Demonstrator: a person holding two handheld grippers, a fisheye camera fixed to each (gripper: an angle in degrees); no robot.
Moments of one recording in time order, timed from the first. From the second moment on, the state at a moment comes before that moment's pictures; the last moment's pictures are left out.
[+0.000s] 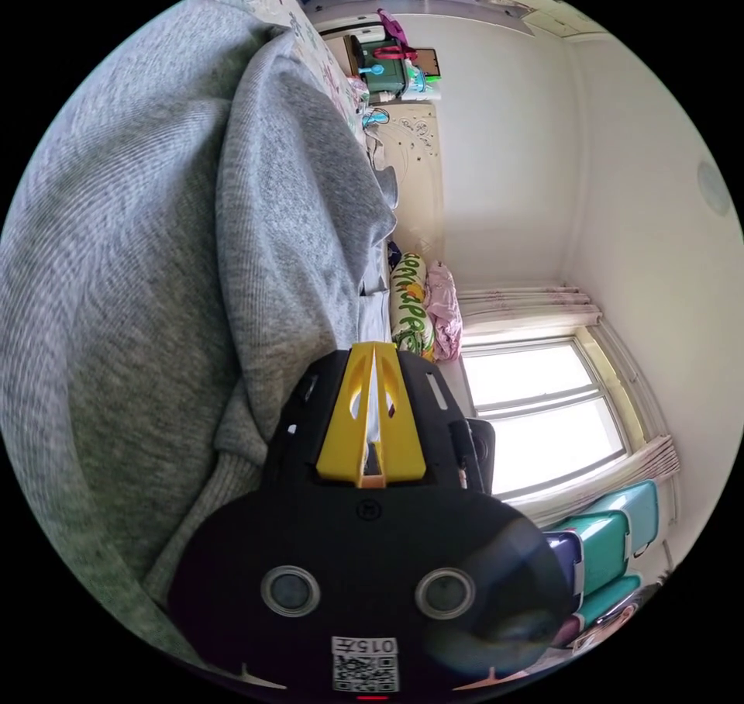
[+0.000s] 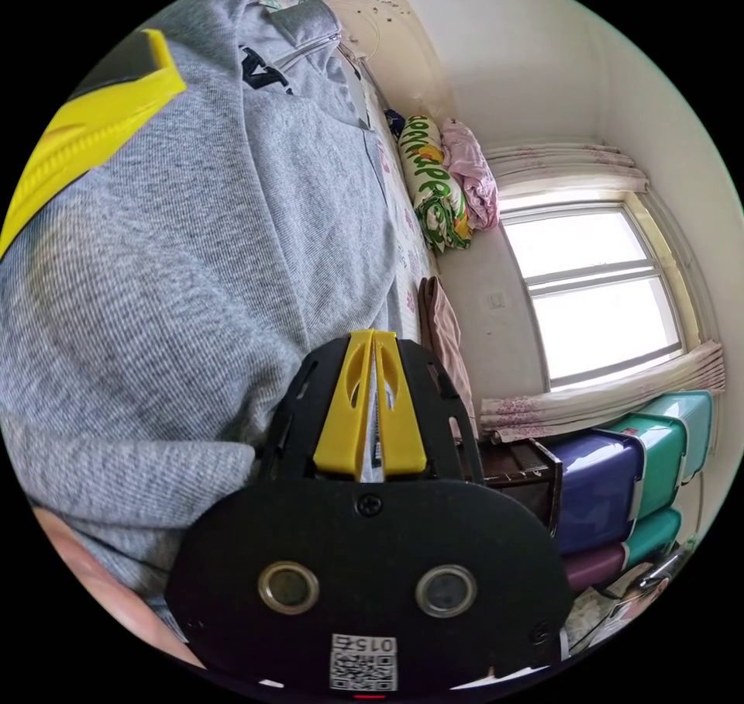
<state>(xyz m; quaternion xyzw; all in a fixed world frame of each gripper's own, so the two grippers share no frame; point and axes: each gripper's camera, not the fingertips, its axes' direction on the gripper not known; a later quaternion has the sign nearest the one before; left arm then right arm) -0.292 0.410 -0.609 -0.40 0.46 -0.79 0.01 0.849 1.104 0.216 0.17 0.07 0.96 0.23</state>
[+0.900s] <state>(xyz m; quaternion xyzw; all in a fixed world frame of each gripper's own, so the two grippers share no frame) -0.270 0.381 -0.600 -0.39 0.45 -0.80 -0.01 0.833 1.126 0.263 0.17 0.07 0.96 0.23</state>
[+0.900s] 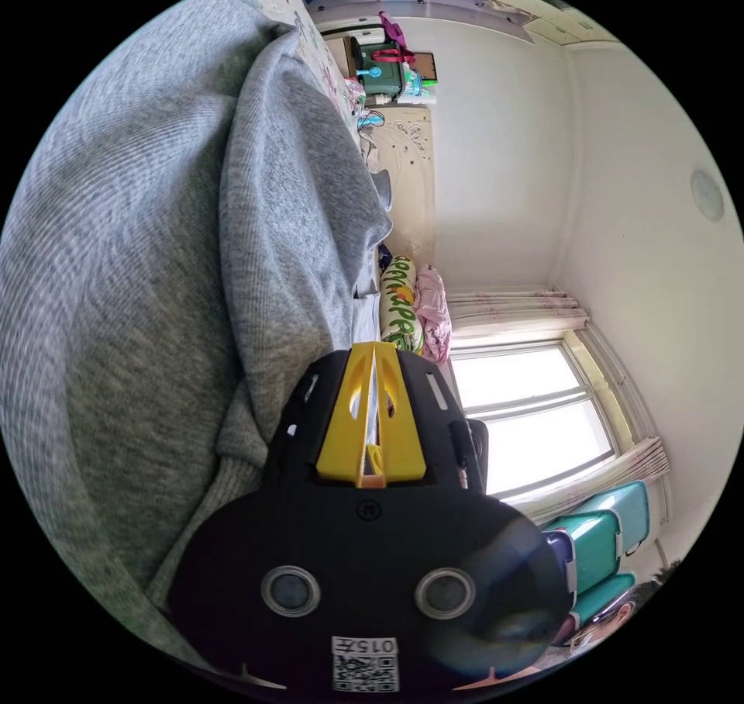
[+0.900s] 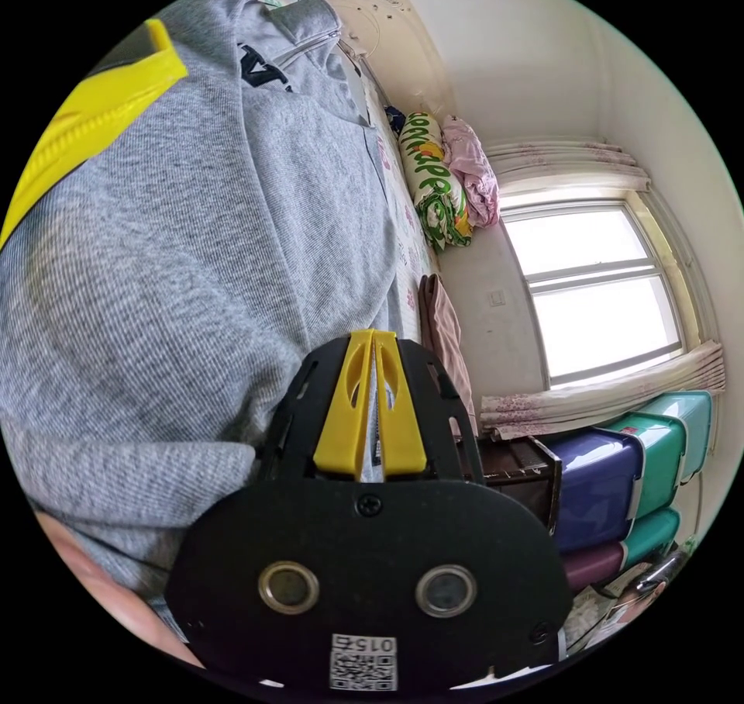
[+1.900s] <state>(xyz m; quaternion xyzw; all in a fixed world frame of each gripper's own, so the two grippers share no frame) -0.268 0.369 -0.589 -0.38 0.45 -0.81 -0.01 0.803 1.130 0.275 0.17 0.06 0.96 0.23</state>
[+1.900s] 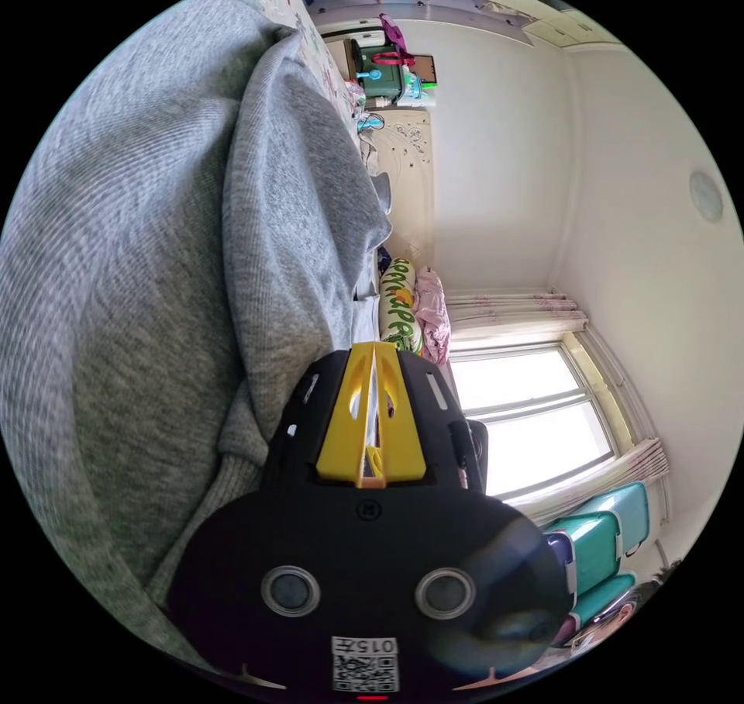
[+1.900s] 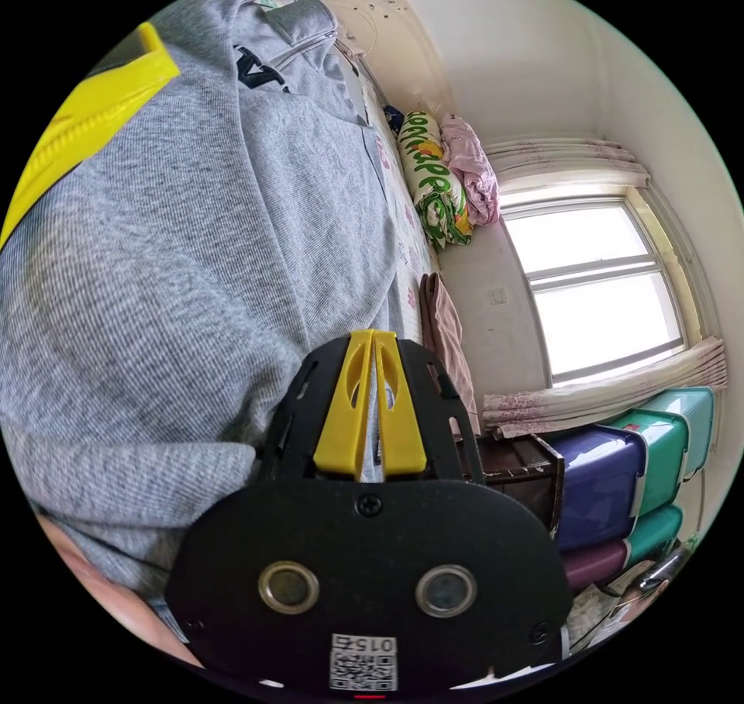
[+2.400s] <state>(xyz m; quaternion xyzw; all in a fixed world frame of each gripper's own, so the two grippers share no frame) -0.270 0.368 -0.584 -0.39 0.44 -0.81 -0.01 0.795 1.132 0.272 0.16 0.06 0.96 0.24</state>
